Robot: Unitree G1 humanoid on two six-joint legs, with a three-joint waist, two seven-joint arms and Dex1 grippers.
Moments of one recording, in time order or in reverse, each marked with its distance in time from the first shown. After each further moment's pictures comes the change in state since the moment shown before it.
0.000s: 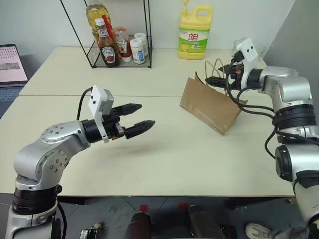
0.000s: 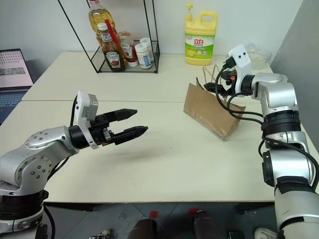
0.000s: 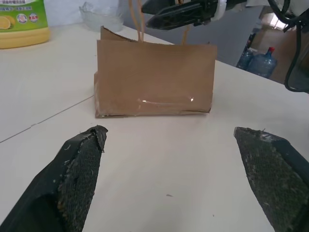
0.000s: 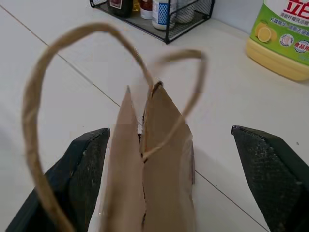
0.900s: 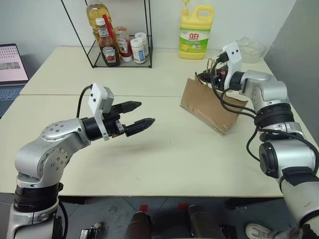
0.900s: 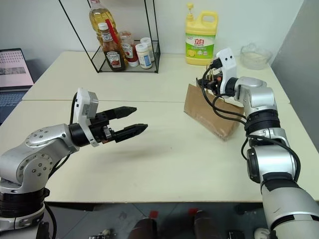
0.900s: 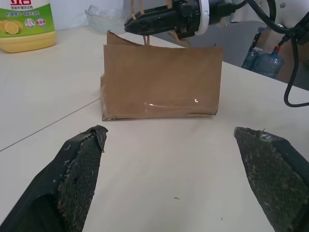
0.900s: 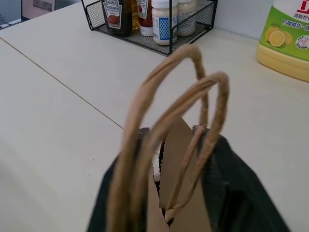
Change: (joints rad) left arm -0.022 -0.008 -0.004 0.012 0.027 -0.005 0.000; right arm -0.053 0.145 -0.041 0.194 0.001 -0.127 -0.137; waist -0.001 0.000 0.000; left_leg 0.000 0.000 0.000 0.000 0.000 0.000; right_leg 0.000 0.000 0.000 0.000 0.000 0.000
